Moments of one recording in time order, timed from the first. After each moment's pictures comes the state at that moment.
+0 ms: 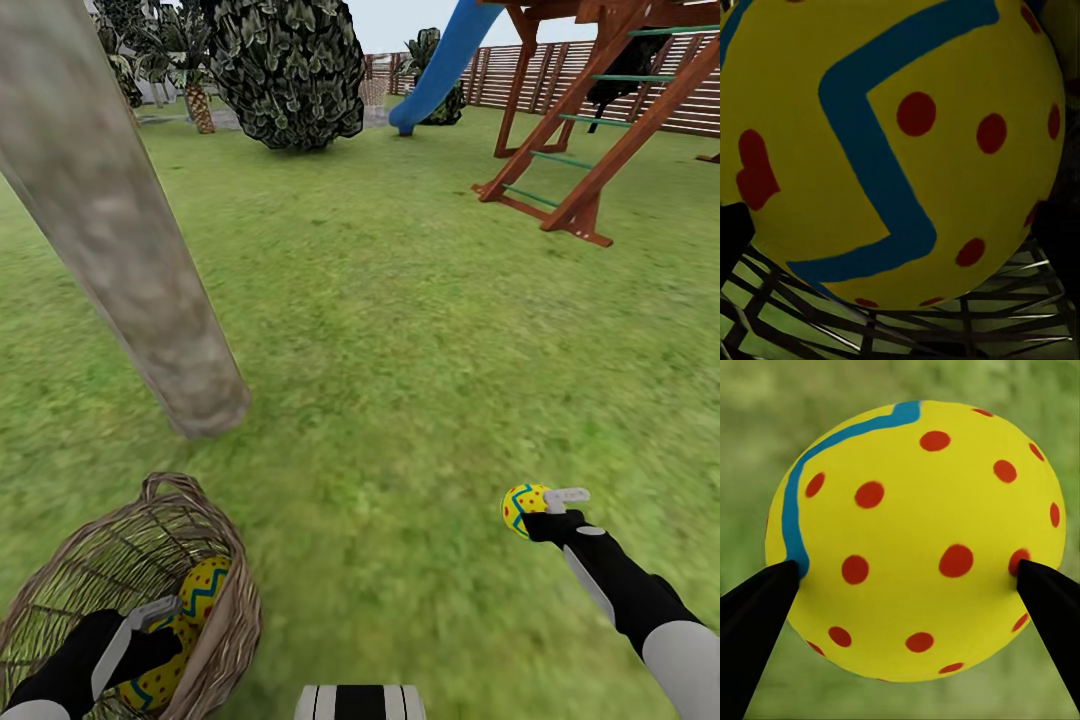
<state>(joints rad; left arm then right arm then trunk) -0.49 0.21 0.25 -0.55 0.11 0.71 -0.06 -0.65 -0.33 0.23 -0.71 -0.22 0.31 -0.03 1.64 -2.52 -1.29</state>
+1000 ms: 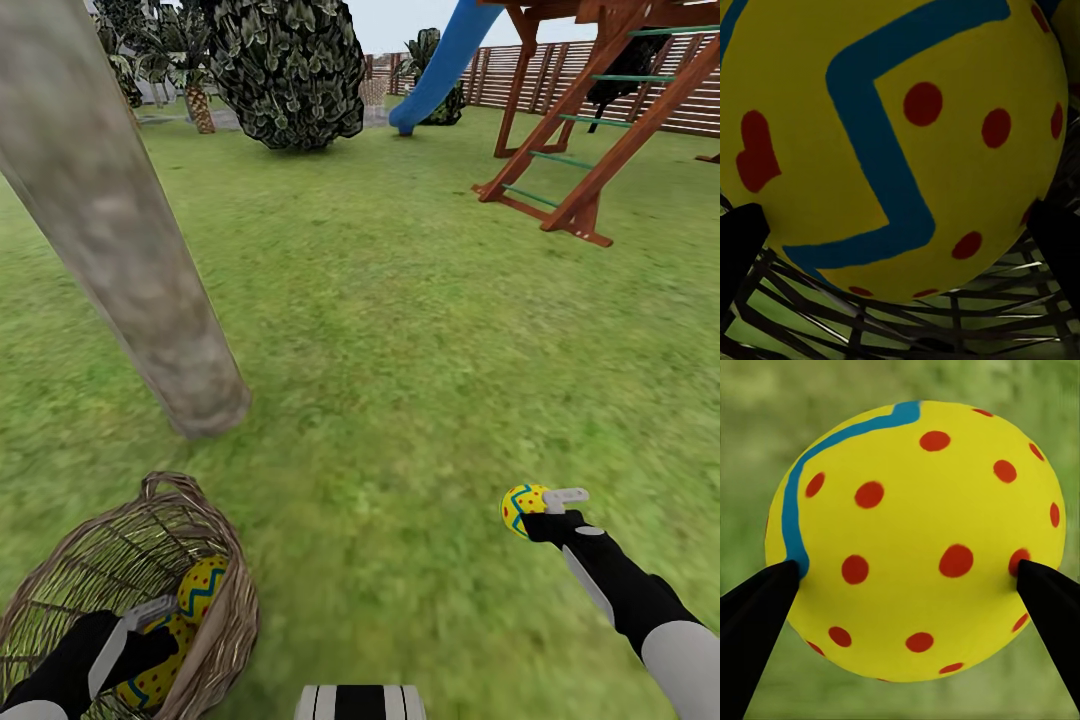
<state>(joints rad) -0.49 0.21 0.29 -0.55 0.11 0.71 -0.06 -0.65 -0.33 0.23 -0.71 -0.22 0.31 -0.03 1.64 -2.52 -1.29</state>
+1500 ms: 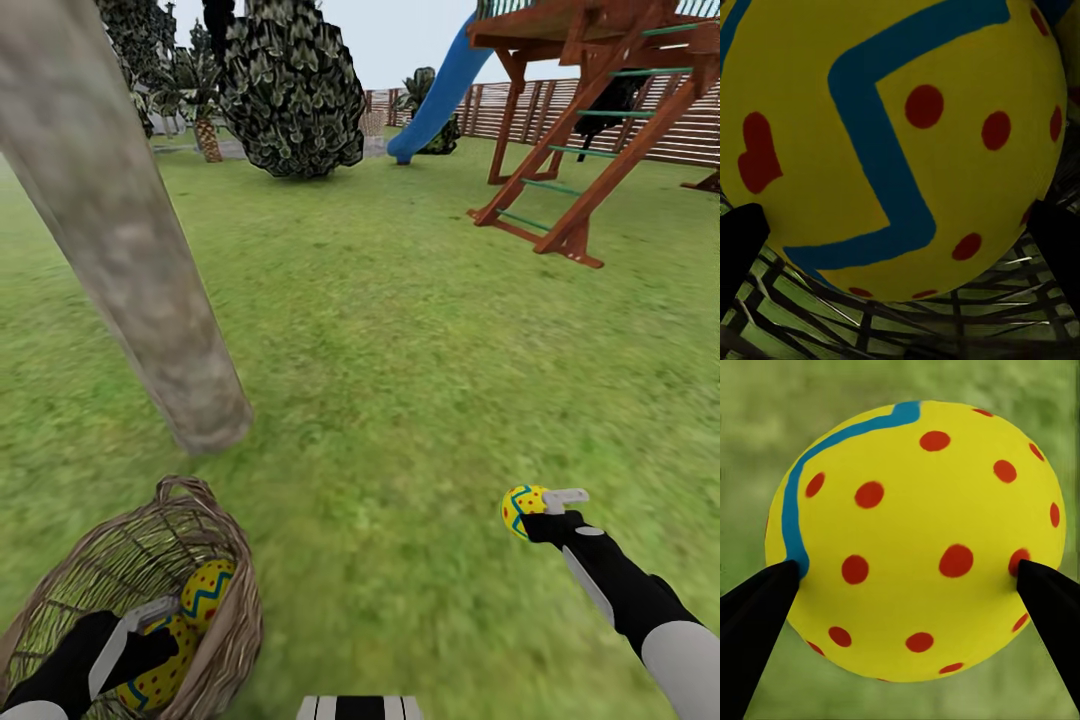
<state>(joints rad) -0.49 0.21 0.29 -0.55 0.10 0.71 -0.06 -0.65 -0.33 0.23 -0.70 -0.22 0.31 -0.03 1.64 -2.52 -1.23</state>
